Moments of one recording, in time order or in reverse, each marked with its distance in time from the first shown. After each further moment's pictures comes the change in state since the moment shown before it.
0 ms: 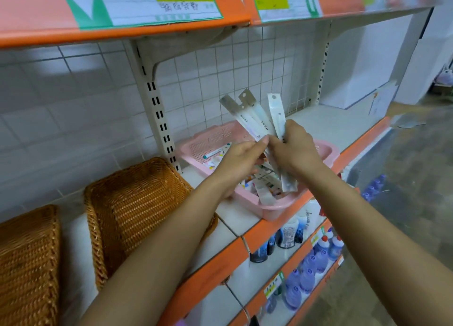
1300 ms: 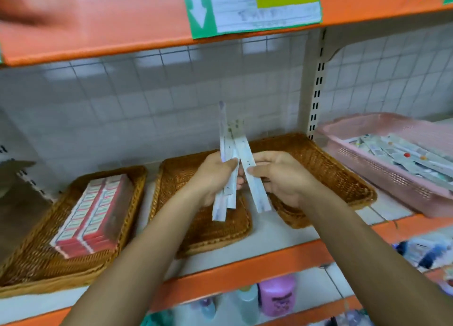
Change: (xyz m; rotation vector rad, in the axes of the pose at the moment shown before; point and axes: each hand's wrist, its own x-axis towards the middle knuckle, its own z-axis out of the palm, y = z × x) left_hand -0.239 -0.010 -0.225 -0.016 0.572 -0.296; right_hand -0.163 -0.176 0.164 0.848 -0.933 0.144
